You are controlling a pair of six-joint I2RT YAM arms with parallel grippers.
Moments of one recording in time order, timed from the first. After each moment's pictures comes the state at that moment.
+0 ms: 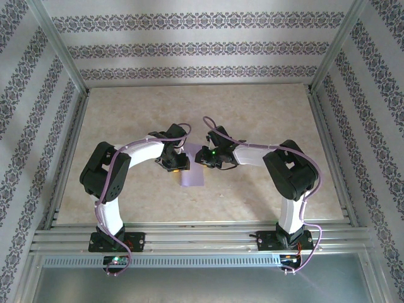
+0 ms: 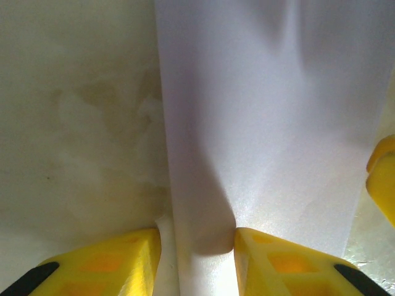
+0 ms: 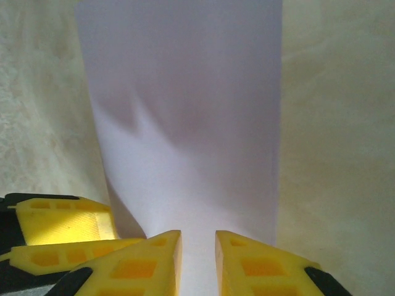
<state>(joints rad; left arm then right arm) -0.50 1.86 1.16 -0.64 0.24 -0.54 0.60 1.89 1.04 -0.12 -0.42 0.86</state>
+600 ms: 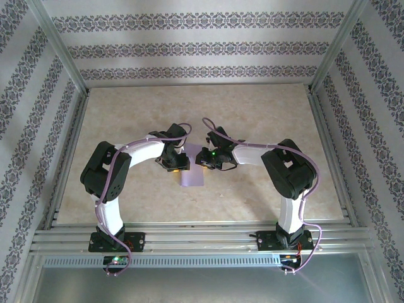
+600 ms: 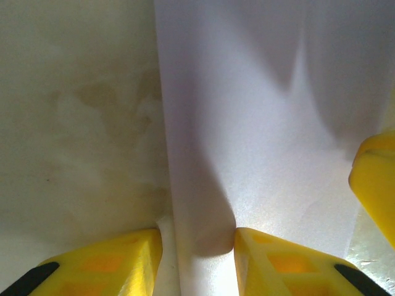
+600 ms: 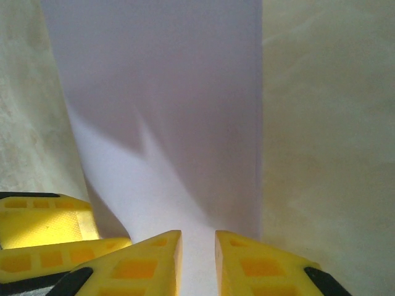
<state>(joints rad) -0.50 1.87 1.17 -0.65 0.24 -0.53 0.60 1.91 1.05 -0.15 -0.43 0.86</state>
